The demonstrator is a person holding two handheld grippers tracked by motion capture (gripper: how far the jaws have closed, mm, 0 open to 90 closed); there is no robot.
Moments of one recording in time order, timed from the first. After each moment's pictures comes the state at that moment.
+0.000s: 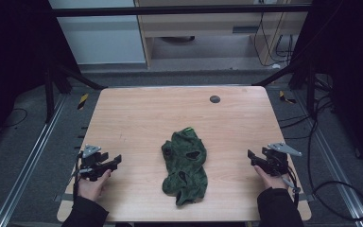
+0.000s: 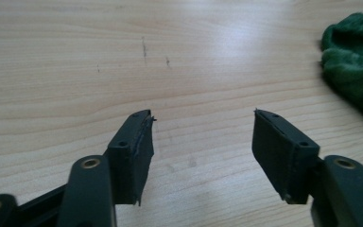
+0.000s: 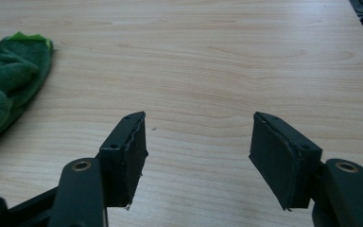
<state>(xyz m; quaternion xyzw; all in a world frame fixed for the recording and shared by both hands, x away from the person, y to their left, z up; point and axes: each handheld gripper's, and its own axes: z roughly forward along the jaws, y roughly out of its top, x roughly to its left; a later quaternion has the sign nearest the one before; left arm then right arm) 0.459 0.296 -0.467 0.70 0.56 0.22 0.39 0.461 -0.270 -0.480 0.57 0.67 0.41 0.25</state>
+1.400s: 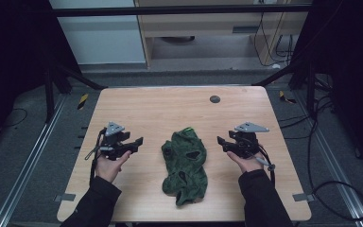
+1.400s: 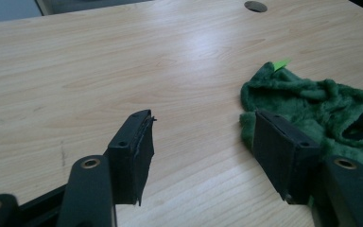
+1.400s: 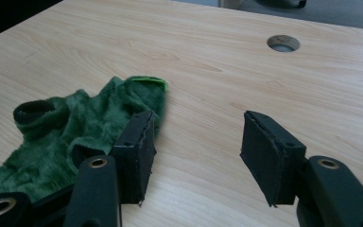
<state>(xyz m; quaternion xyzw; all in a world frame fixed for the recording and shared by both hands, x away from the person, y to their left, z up) 0.504 0.225 -0.414 0.75 0.47 0.21 0.41 0.500 -0.183 -0.424 0.46 0.74 0.44 0.21</state>
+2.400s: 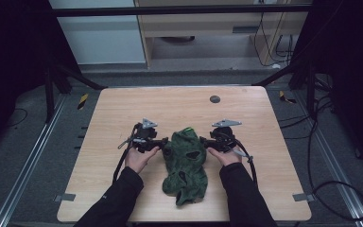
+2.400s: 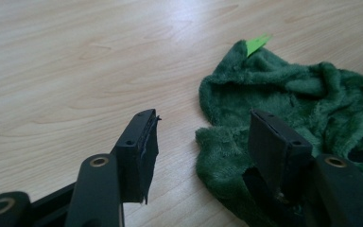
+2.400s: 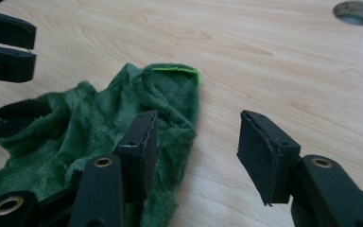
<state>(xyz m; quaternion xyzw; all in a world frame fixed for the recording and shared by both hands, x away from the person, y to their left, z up) 0.550 0.150 -0.455 0.80 0.44 0.17 0.37 0.540 -0.132 -0.458 0.47 0.77 0.41 0.17</state>
